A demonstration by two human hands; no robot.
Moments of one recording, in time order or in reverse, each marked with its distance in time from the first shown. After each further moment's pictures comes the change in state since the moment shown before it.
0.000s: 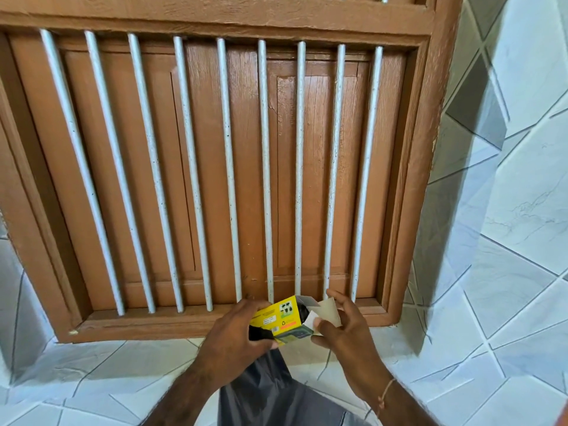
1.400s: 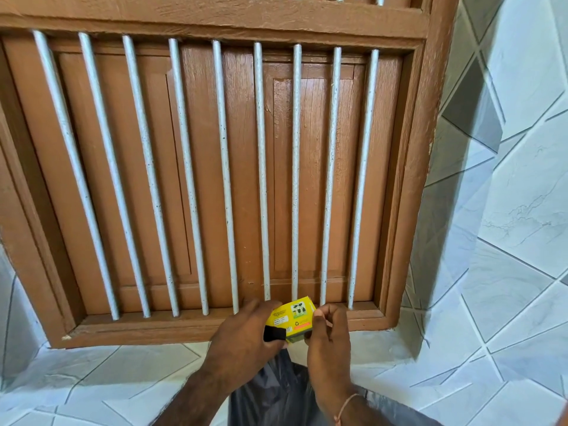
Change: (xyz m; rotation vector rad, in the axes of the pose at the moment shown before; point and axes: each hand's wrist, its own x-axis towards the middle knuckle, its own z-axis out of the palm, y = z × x) left_hand 0.008 0.025 0.009 0.147 0.041 0.031; right_hand -0.005 0.011 0.047 -0.076 0.349 -0.152
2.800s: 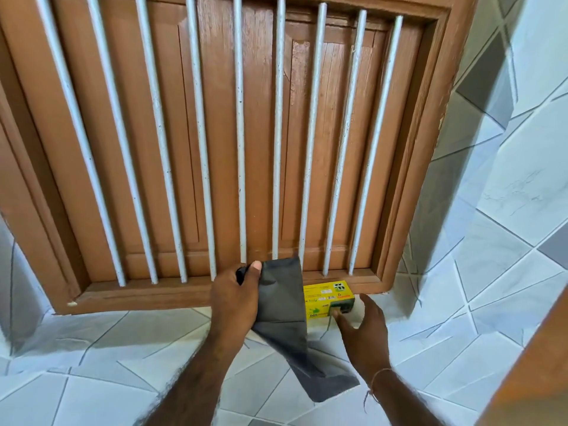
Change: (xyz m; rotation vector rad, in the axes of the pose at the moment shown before) left_hand -0.013 0.002 -0.034 -0.747 0.338 -0.544; right_hand -0.003 0.053 -0.055 -0.485 0.101 0.012
